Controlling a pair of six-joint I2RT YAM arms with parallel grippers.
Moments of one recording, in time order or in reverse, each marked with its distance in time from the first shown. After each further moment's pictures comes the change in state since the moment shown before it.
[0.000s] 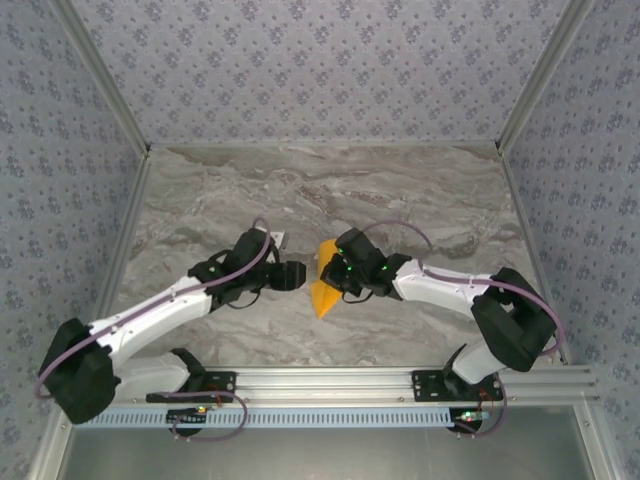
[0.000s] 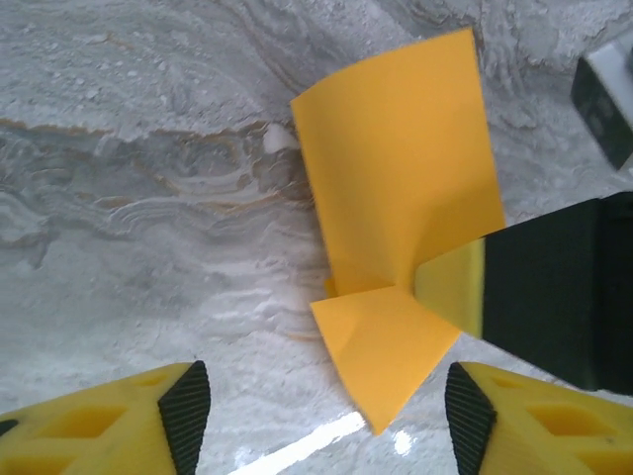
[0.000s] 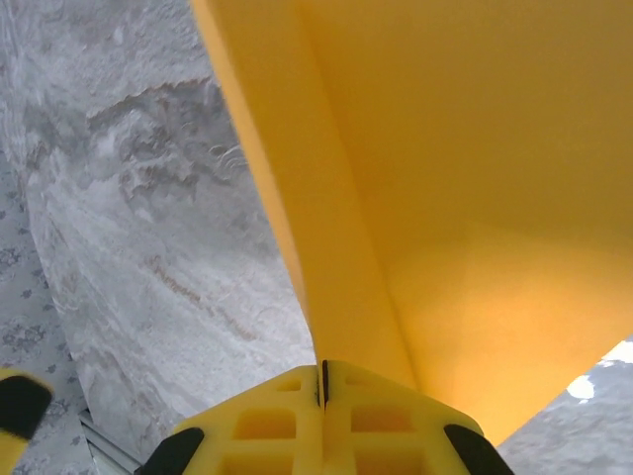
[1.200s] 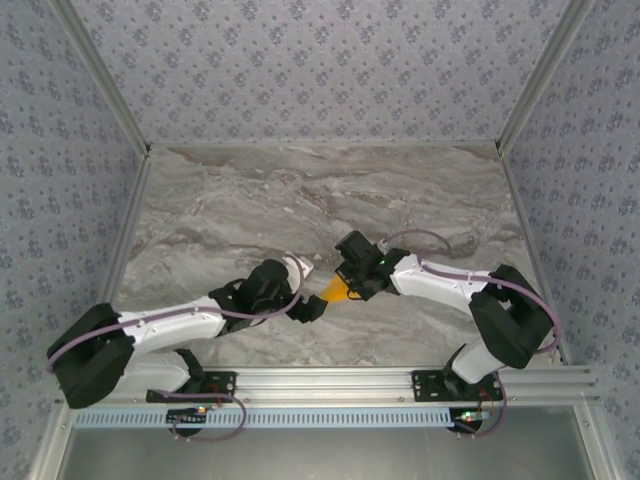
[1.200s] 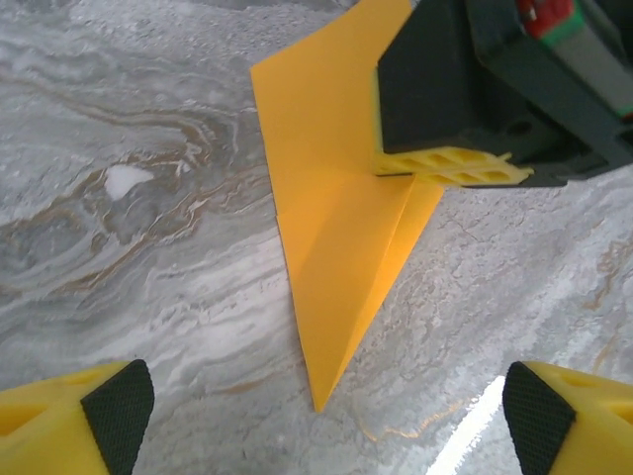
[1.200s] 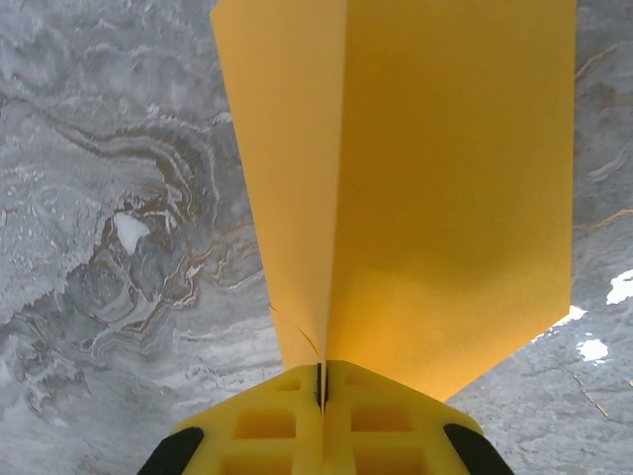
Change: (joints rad) left arm -0.172 0.124 -0.216 0.484 -0.029 0.378; right arm -0.041 0.021 0.029 -0.240 0.230 0.344
